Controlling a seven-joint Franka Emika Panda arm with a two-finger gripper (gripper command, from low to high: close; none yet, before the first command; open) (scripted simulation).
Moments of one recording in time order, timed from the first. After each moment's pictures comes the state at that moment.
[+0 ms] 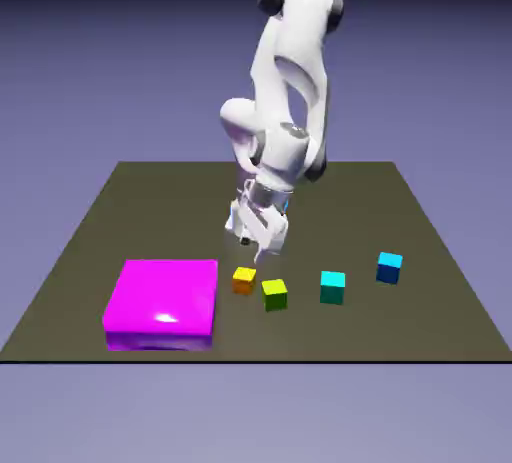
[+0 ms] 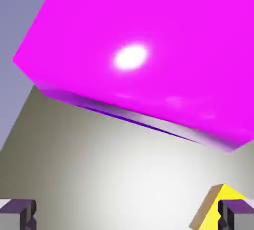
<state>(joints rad) -0.97 -0.38 1.15 -2.90 -0.04 2.80 2.36</state>
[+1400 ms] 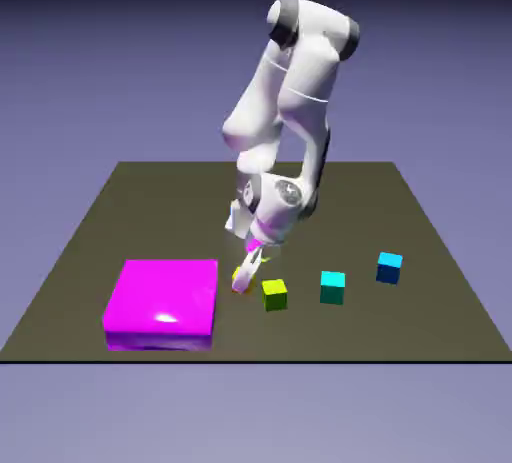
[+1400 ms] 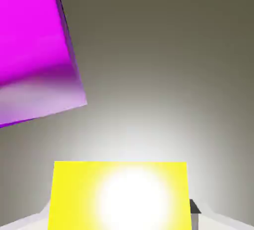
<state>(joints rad) -1.92 -0.41 2.13 -2.90 -0.03 2.94 2.89</state>
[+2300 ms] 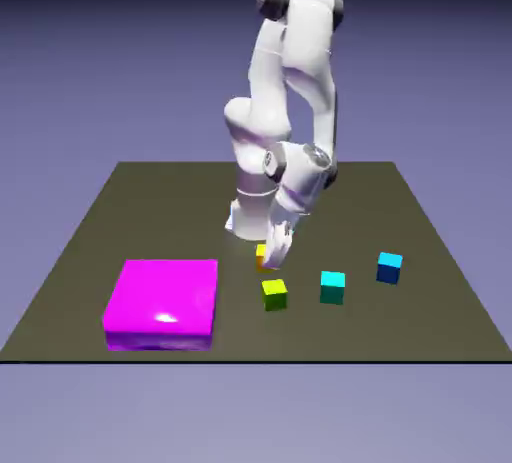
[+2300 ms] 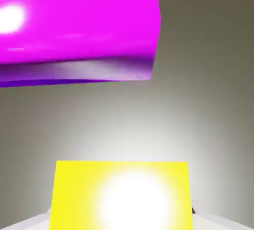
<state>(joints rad) -0.94 -0.30 1.27 -2.84 -0.16 2.64 2.76</state>
